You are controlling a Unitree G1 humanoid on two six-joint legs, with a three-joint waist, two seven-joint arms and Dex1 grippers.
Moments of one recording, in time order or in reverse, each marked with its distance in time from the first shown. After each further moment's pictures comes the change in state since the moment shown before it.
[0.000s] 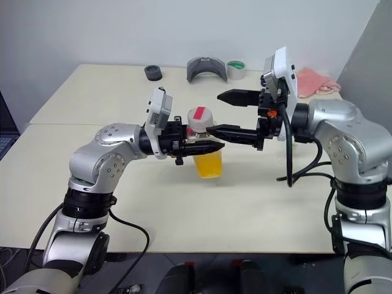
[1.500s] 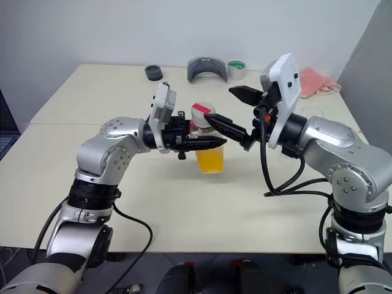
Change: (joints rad) left arm -0.056 -0.015 -0.020 0.093 0.026 -0.055 -0.039; right arm 0.094 0.029 -0.039 -0.181 0.099 0.059 -0.423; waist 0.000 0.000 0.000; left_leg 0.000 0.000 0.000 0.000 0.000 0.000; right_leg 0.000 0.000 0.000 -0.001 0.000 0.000
